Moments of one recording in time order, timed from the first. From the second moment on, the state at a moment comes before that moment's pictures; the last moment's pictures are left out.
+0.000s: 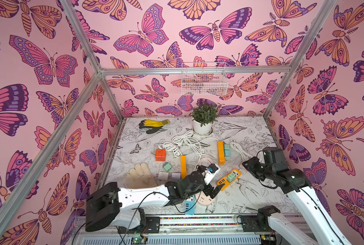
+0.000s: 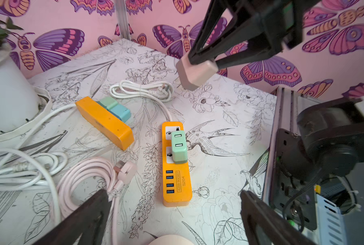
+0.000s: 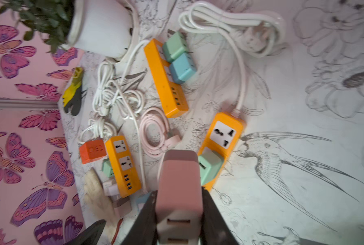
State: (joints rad) left arm -1.19 1.25 0.67 0.25 -0.14 -0.14; right arm 0.31 0.80 0.87 -0.88 -0.19 0.88
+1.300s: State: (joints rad) left arm -0.88 0.37 0.53 -0.26 -0.05 -0.57; right arm 0.91 1.96 1.34 -0.16 -0.43 0.94
